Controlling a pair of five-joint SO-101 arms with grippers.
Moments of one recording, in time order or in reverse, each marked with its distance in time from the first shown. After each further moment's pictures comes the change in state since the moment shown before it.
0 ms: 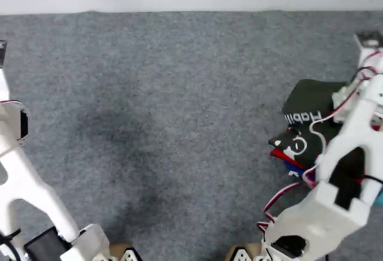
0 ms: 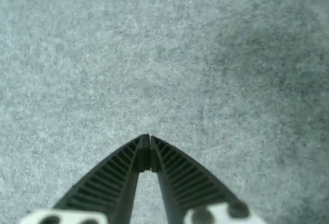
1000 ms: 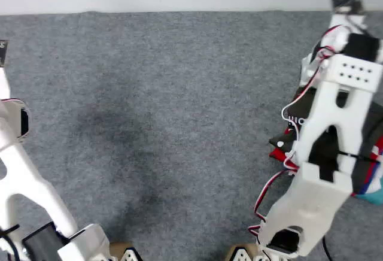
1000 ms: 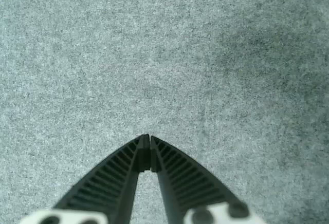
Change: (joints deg) left arm 0.0 2.3 0.0 -1.0 0.0; right arm -14.9 10.4 -19.5 0.7 -17.4
